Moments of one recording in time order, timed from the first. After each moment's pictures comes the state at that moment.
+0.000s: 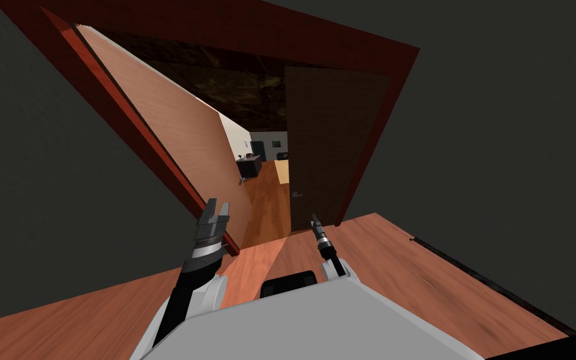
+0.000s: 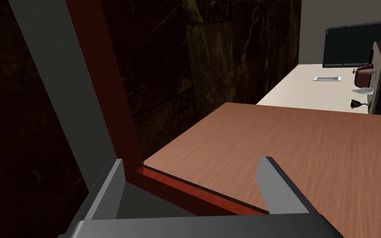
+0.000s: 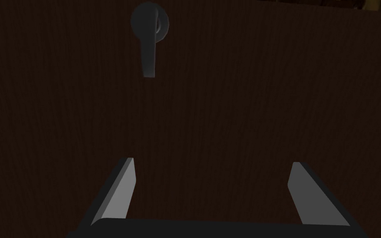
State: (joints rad) arm 0.18 -0.08 0.06 -1.18 0.00 -0.67 -0.01
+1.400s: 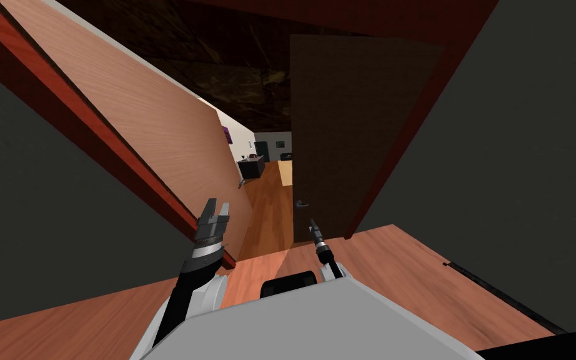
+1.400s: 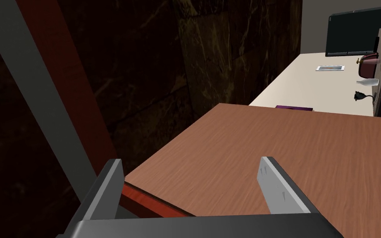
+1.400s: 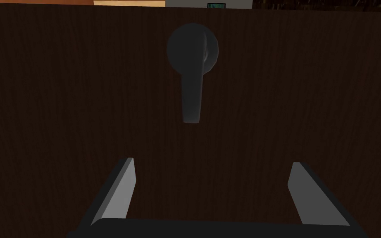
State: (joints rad) arm 0.10 -0.07 0.07 -0.95 -0.02 -0.73 -0.04
